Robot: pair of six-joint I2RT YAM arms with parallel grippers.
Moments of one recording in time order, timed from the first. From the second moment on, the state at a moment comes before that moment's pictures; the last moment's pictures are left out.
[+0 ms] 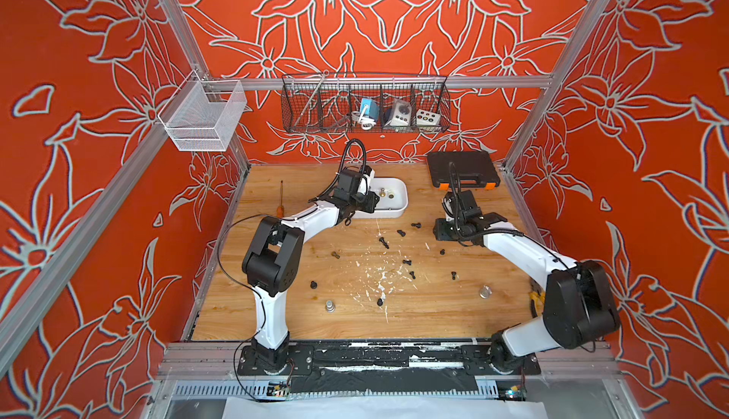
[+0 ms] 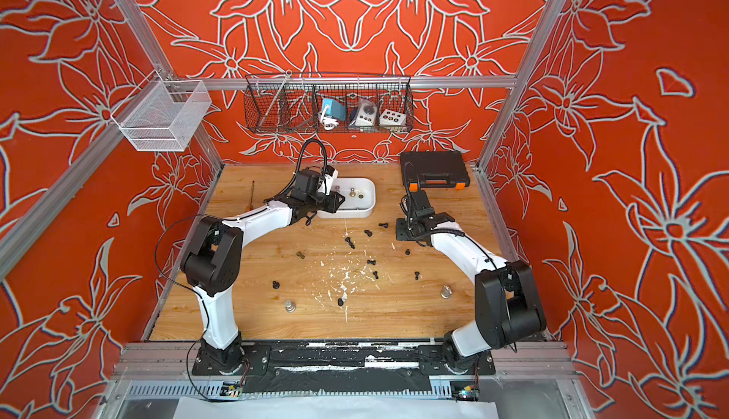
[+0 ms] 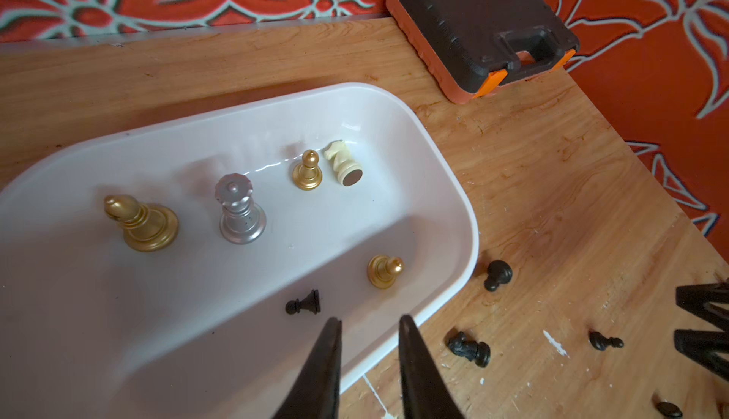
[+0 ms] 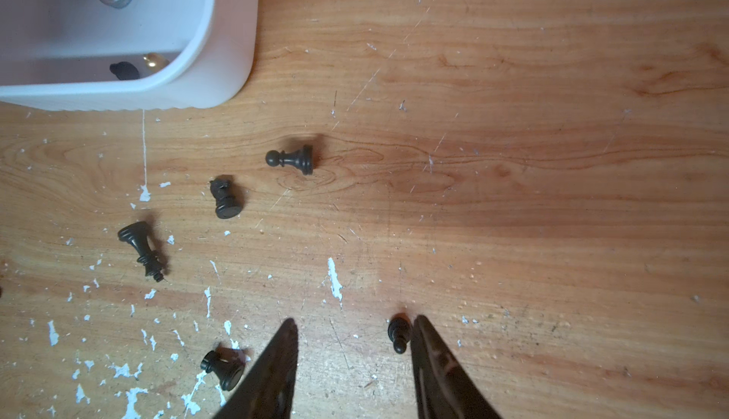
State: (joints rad) left arm -0.39 1.94 1.37 -0.05 0.27 -0.19; right arm 0.34 1.48 1.00 -0.51 -0.01 0.29
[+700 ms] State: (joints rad) left arm -0.36 1.78 1.20 -0.03 0.28 -0.20; right arm 0.35 1.75 1.20 -0.51 -0.14 -0.01
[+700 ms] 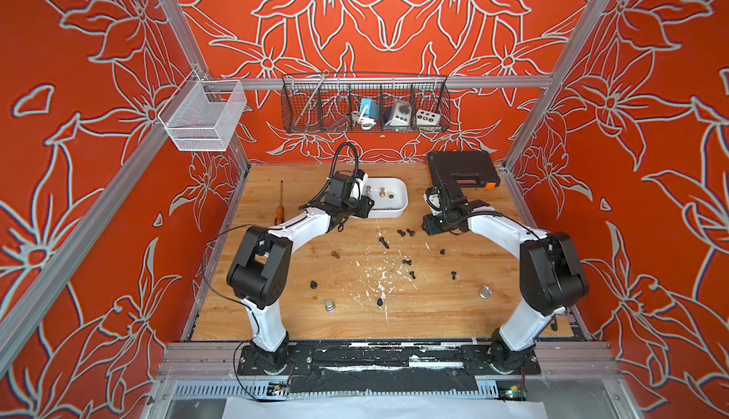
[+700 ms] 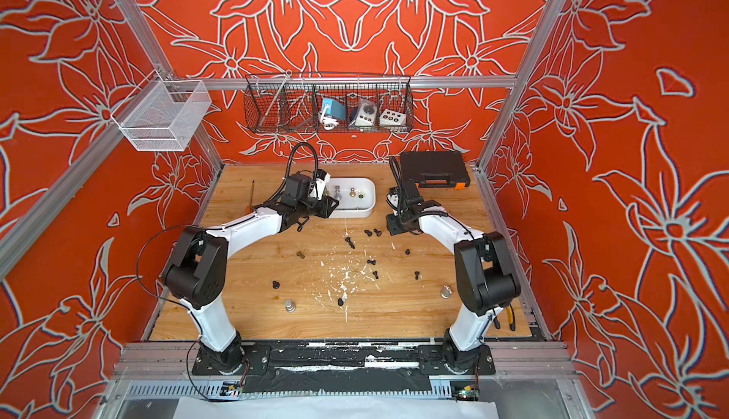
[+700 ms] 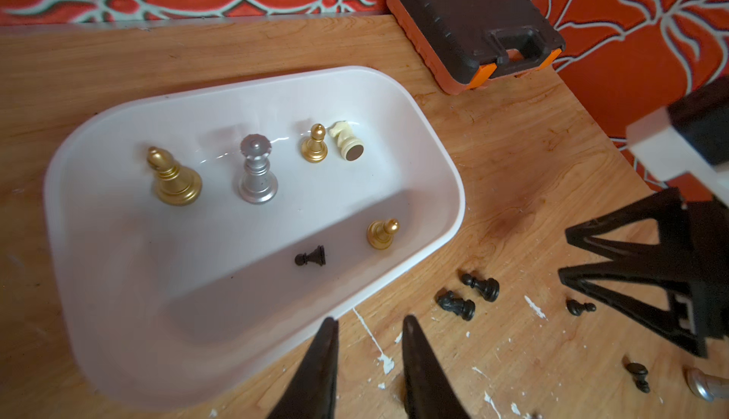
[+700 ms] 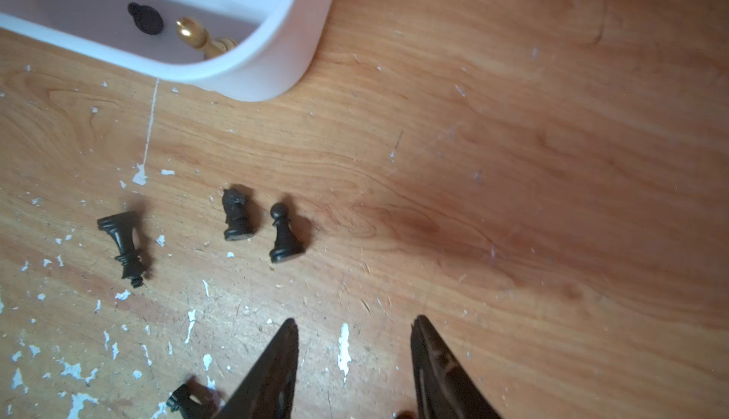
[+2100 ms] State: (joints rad) left arm -0.33 1.60 0.97 0.03 0.29 -0.26; right arm 0.46 1.96 1.35 -0.58 -0.13 -0.03
